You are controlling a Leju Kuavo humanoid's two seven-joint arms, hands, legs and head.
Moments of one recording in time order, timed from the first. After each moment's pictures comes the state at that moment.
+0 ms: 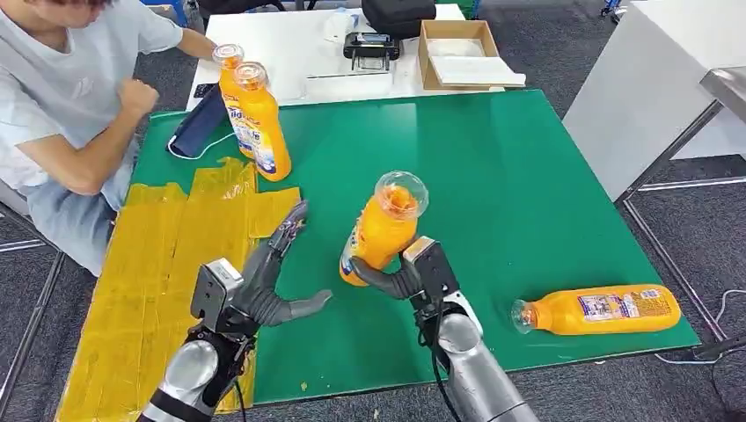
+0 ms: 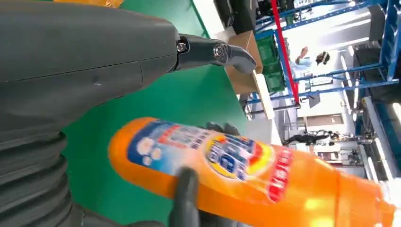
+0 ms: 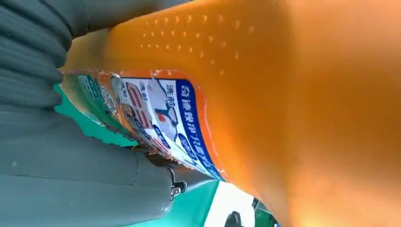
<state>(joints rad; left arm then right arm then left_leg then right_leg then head) -0.16 -0.03 -0.45 -1.51 0.04 -0.09 -0.29 -0.28 0.17 0.40 -1.20 0.07 0.05 -0.32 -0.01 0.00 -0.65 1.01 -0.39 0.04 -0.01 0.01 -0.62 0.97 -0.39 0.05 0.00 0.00</state>
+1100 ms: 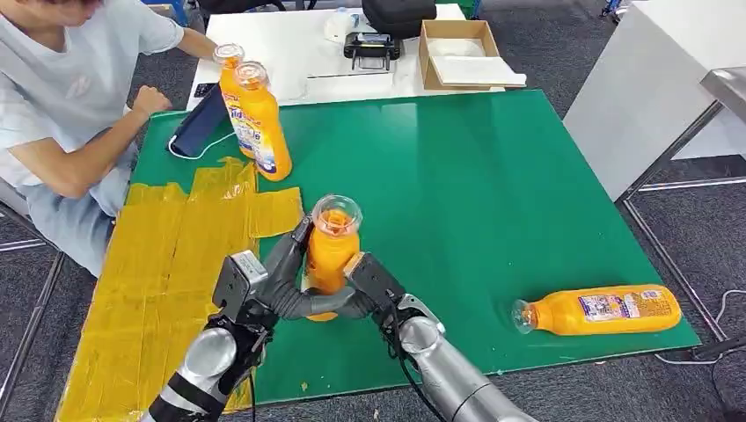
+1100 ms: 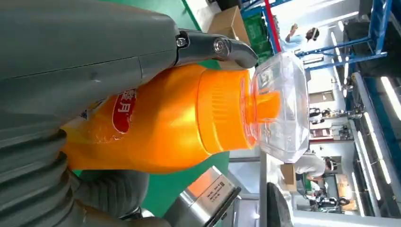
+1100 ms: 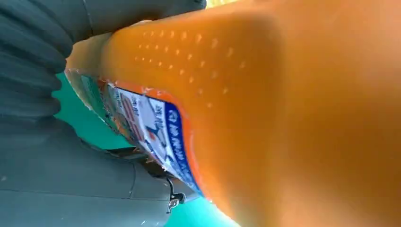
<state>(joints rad) -0.24 -0.04 -0.55 -1.44 0.06 -0.12 -0.30 -0.40 0.21 0.60 -0.90 0.07 0.13 -0.32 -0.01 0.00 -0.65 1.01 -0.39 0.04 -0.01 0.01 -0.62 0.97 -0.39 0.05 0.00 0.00</state>
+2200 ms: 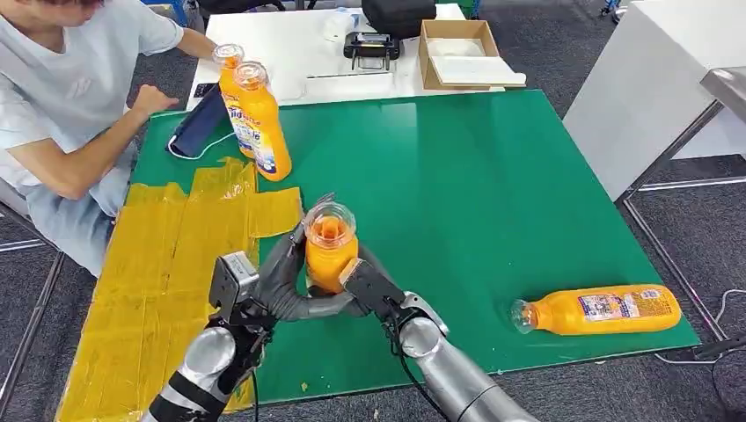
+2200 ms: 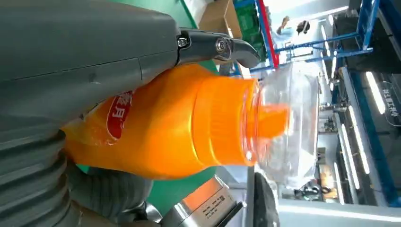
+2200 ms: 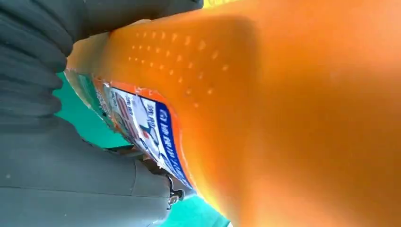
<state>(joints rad) -0.24 -0.05 -0.54 -1.43 0.12 -0.16 -0.32 -0.38 0.19 0.63 -0.99 0.17 0.05 -0.33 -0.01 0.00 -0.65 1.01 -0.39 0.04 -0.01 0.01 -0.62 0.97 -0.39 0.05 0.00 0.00</state>
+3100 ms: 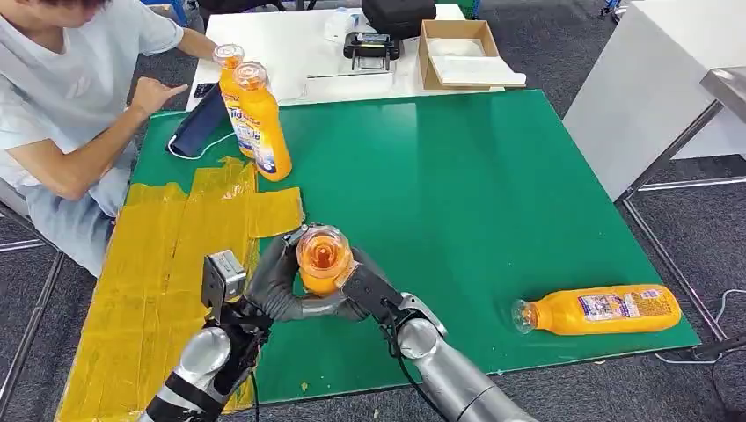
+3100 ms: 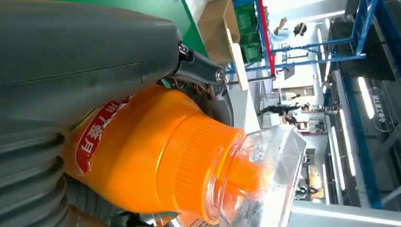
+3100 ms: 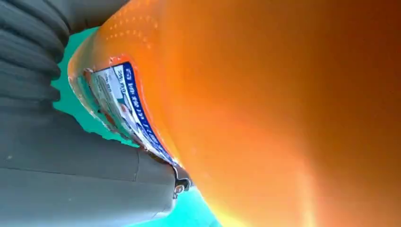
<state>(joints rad) -0.23 -0.05 -0.52 -1.43 0.13 -0.16 -0.34 -0.39 0.19 0.65 -0.99 0.17 0.05 -0.34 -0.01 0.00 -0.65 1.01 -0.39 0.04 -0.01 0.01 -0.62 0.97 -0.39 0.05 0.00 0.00</state>
